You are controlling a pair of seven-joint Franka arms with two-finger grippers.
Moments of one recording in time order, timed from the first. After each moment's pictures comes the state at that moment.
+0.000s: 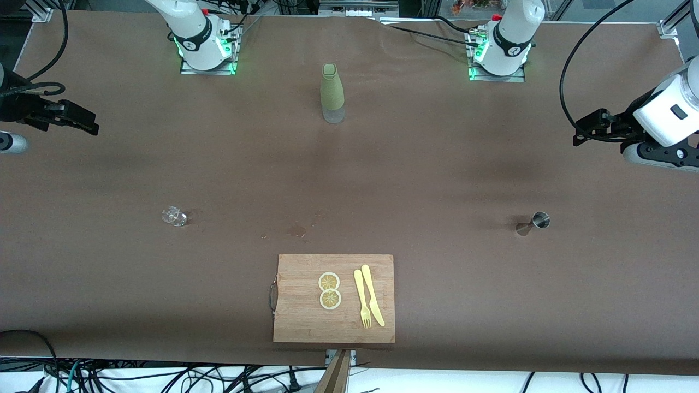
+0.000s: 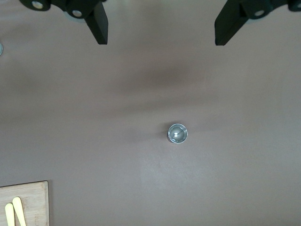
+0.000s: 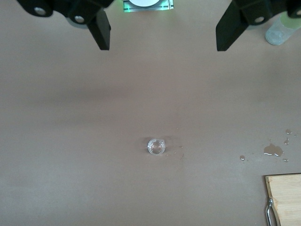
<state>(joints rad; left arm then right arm) -0.12 0.10 0.08 -1.49 -0.05 1.49 0.08 0.01 0.11 0.03 -1.40 -0.04 1.40 0.11</state>
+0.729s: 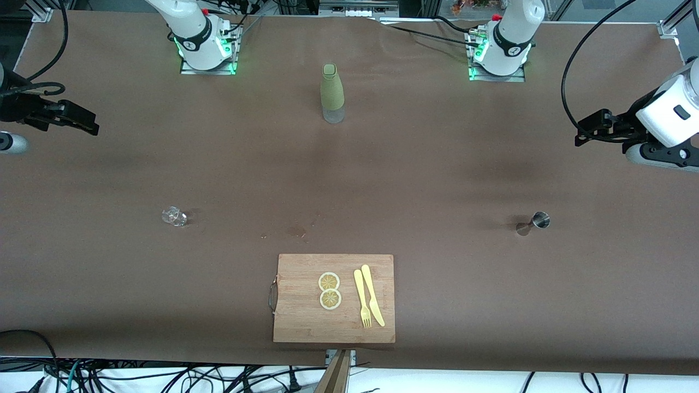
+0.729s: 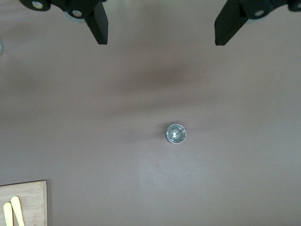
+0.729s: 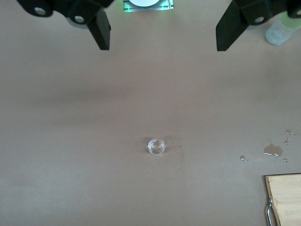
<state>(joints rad) -0.11 0.10 0.08 -1.50 -0.05 1.49 0.08 0.01 0.11 0.03 -1.40 -0.04 1.40 0.11</state>
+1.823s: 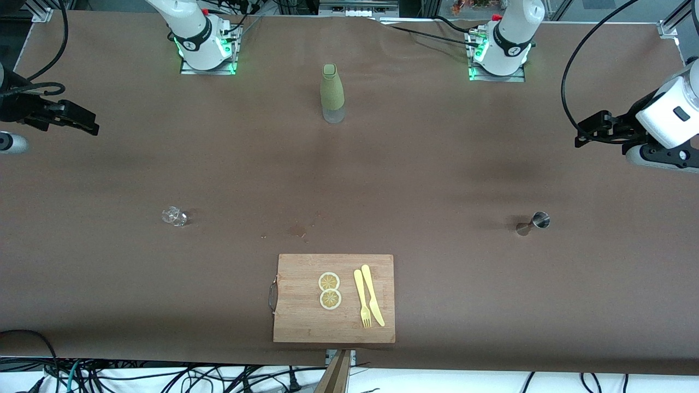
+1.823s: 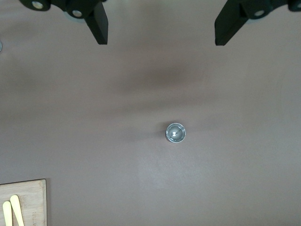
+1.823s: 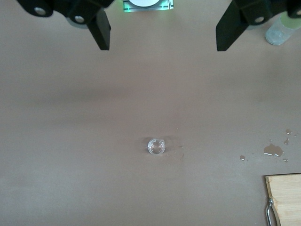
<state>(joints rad) -0.11 0.10 0.08 -1.50 -0.05 1.50 0.08 0.01 0.11 0.03 -1.40 -0.04 1.40 0.11</state>
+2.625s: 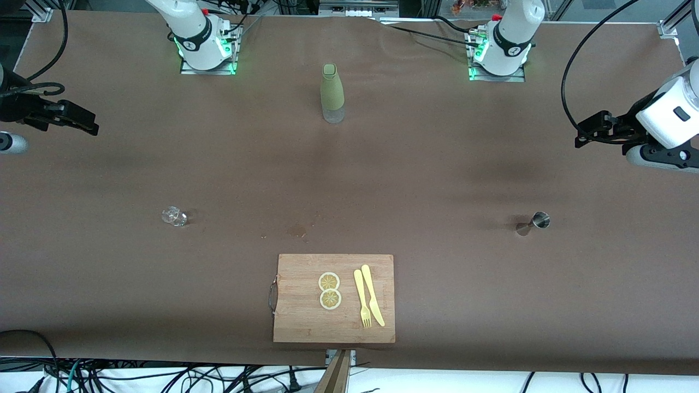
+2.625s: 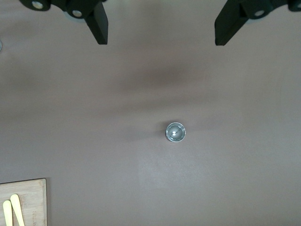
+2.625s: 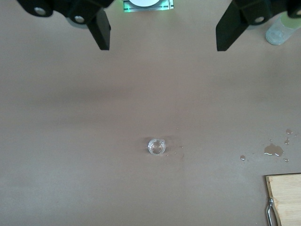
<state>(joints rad) -0.11 0.10 0.08 -1.50 -0.05 1.50 0.08 0.01 0.12 0.03 -1.40 -0.04 1.40 0.11</state>
